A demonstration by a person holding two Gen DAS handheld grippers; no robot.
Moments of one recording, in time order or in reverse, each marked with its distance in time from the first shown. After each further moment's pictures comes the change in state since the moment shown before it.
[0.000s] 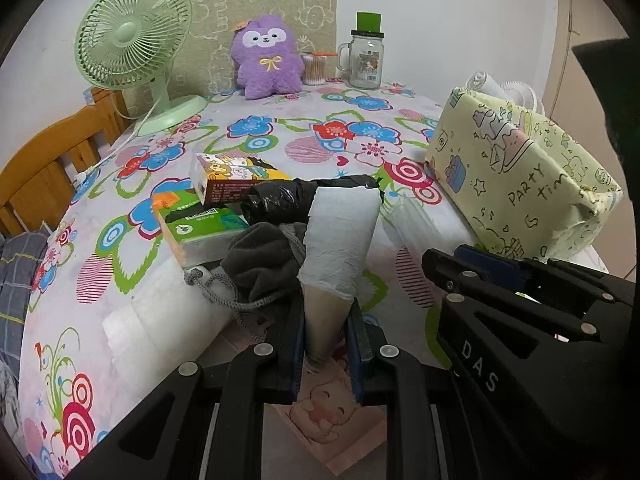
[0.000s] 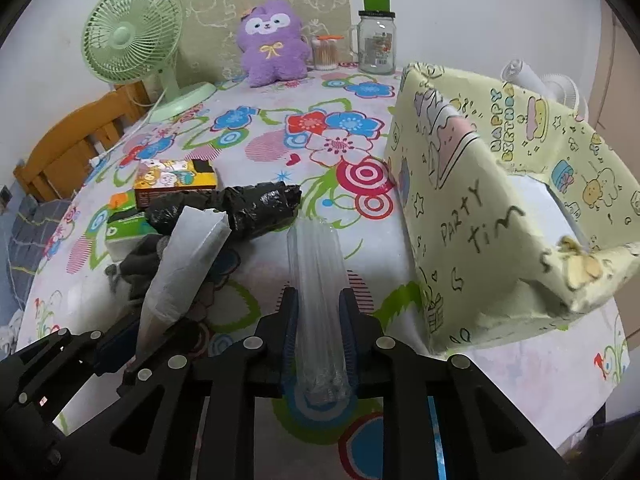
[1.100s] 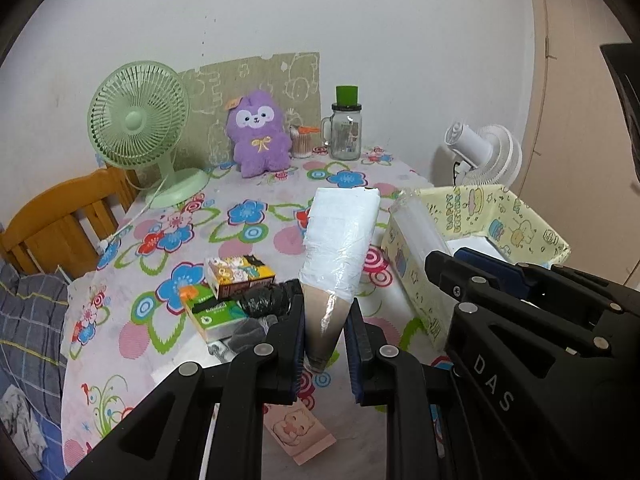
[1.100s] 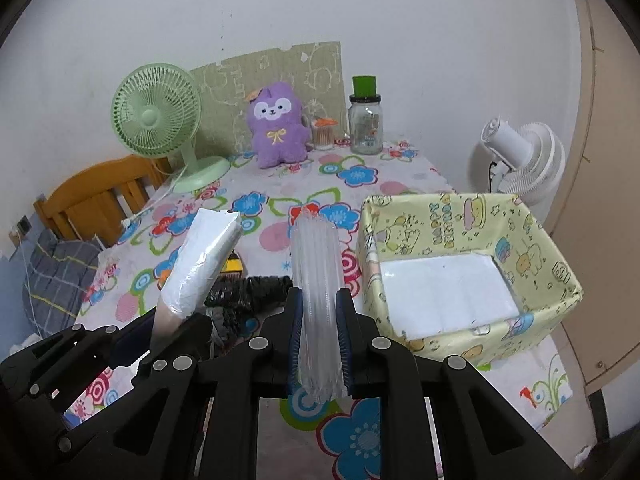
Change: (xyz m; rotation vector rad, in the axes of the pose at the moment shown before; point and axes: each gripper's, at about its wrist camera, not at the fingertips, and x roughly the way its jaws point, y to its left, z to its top) left arm -0.082 -0.030 0.042 0.034 -0.164 0.014; right arm -0.101 -0.018 0.033 0.009 -0.192 0.029
